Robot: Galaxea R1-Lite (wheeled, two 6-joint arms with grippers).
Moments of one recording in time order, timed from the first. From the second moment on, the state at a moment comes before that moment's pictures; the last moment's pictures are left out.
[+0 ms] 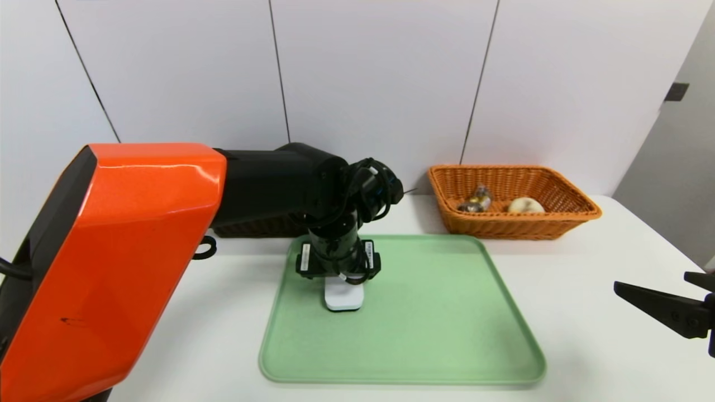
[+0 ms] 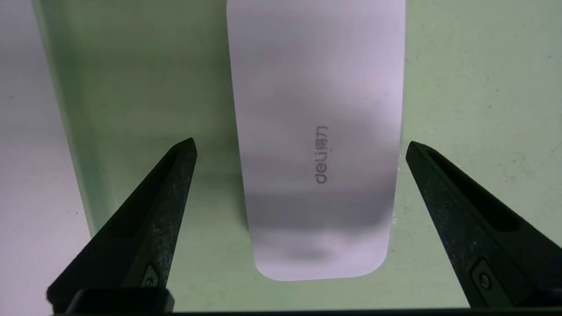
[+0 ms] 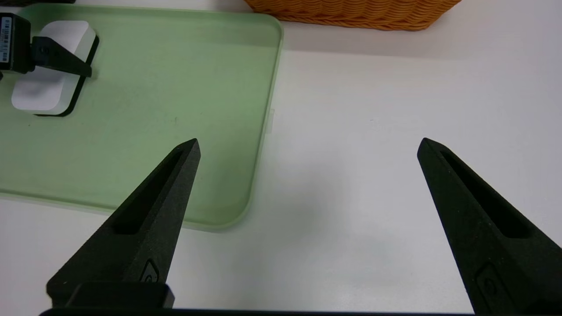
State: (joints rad) left arm -0.74 2.26 -1.98 0.89 0.26 -0.71; right arm 0.31 0.95 -0.64 0.14 -0.12 0.12
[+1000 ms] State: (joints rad) left arm -0.74 2.28 -1.98 0.86 0.27 -0.69; right arm 0.31 0.95 -0.64 0.14 -0.13 0.11
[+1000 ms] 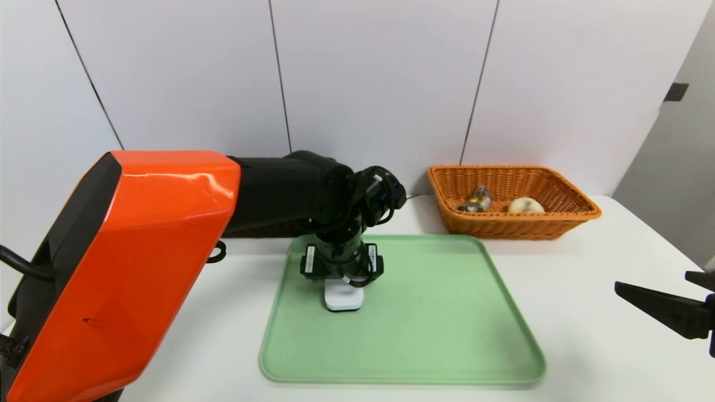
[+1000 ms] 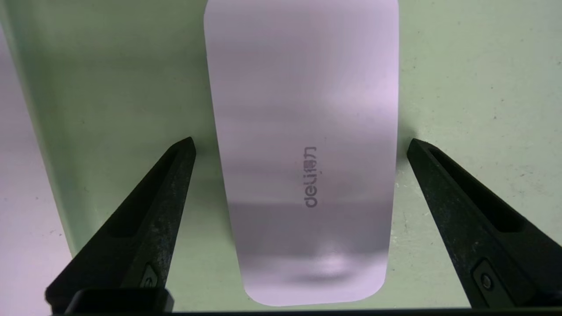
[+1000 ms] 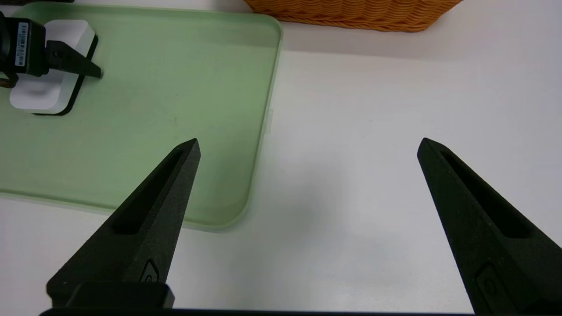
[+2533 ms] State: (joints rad) left arm -0.83 1.98 -1.98 0.66 0.23 -0.60; right arm 0.31 0.90 -0.62 0.14 -0.13 0.11
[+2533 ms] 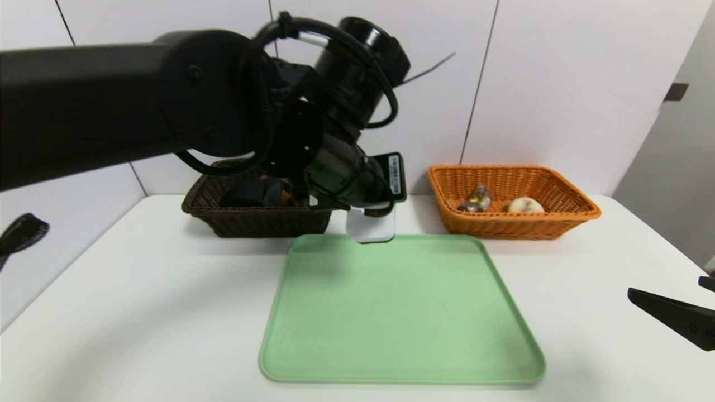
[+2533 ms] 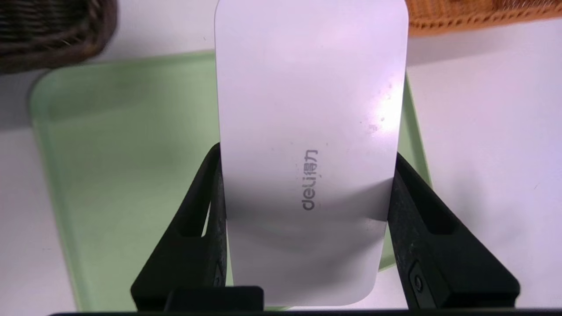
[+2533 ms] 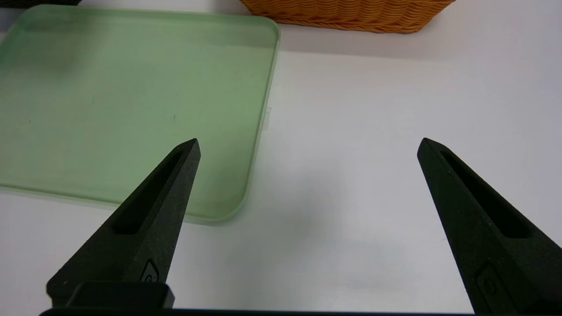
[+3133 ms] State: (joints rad) left arm -0.57 1.87 -1.98 0.63 0.17 -0.52; right arm 0.30 0.90 -0.63 0.14 -0.13 0.11
